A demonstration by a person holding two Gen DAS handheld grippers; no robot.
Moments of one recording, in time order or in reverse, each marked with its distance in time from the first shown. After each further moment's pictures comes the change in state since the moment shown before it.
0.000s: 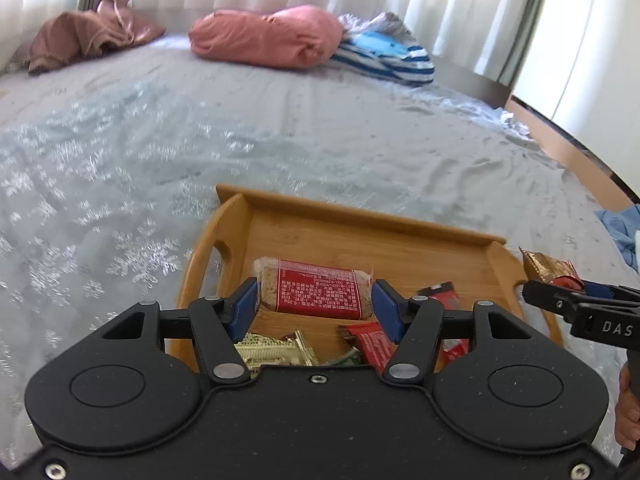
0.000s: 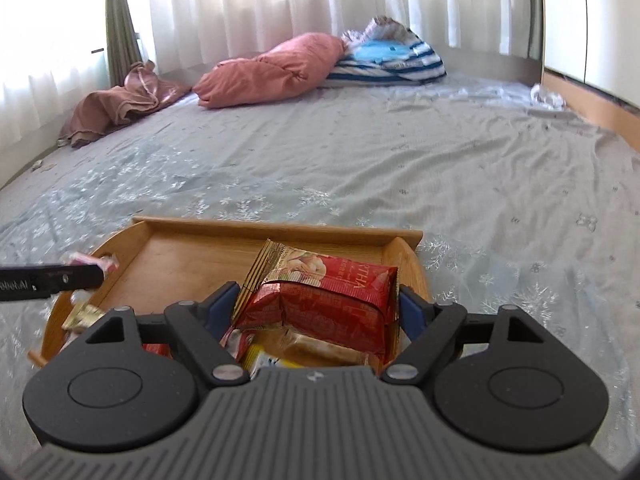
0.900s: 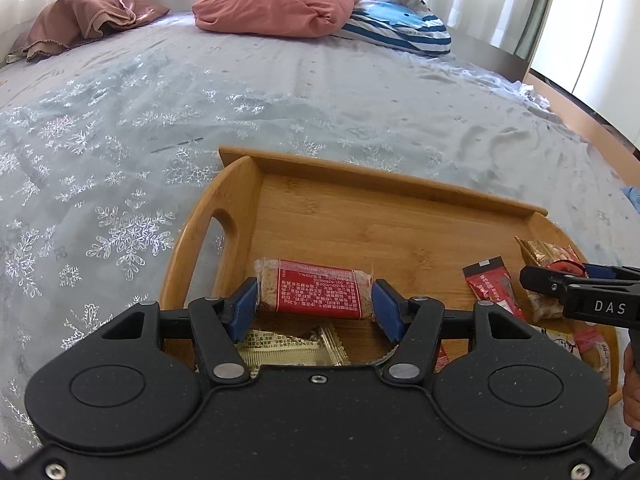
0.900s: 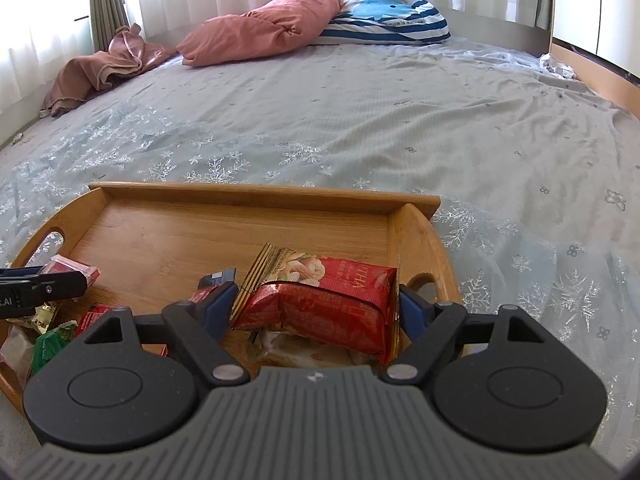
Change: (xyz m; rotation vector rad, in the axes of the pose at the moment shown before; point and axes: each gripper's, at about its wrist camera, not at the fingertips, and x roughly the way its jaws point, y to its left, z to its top) left arm 0.053 0.009 -0.017 0.025 0.057 0.052; right arm 0.071 -0.005 -0.009 -0.018 0.100 -0.022
